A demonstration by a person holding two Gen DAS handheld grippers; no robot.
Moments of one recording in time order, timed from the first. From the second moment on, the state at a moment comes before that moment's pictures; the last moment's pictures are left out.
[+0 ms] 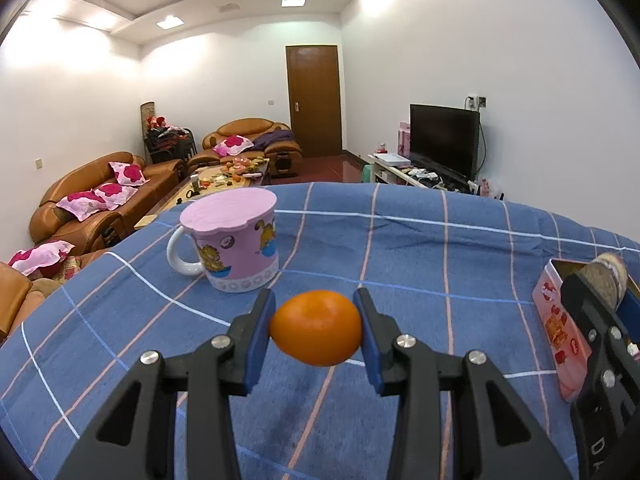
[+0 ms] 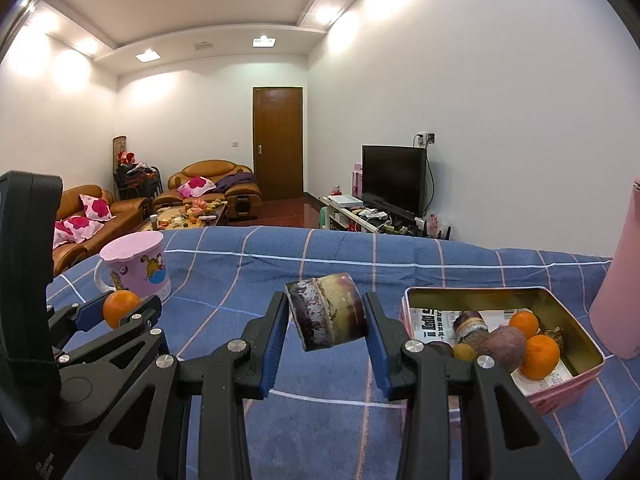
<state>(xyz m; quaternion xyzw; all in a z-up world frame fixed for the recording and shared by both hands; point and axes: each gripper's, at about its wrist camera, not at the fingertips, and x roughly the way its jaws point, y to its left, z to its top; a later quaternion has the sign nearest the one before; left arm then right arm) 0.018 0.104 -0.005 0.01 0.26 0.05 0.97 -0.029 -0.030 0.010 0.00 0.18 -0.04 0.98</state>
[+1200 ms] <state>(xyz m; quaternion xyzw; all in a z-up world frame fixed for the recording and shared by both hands) -0.010 0.070 -0.003 0.02 0.25 0.04 0.97 -0.058 -0.056 0.009 -0.01 0.18 -0.04 0.98</state>
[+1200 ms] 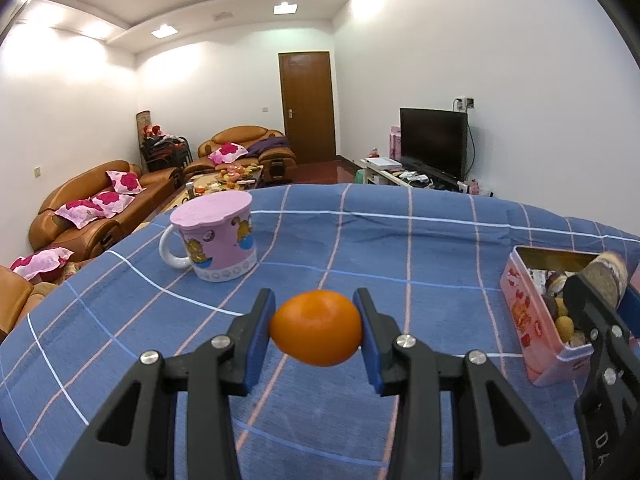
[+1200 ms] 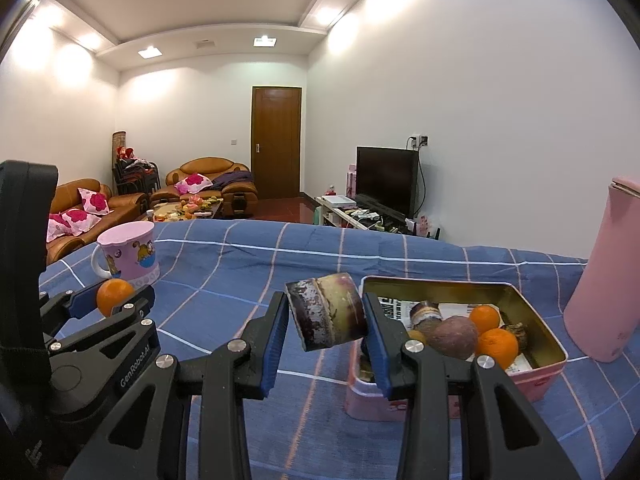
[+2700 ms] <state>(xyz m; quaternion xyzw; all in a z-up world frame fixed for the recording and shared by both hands) -0.030 -0.087 -0.003 0.05 0.27 -0.09 0.96 -0.094 -0.209 0.014 -0.02 0.18 -0.13 0.98</state>
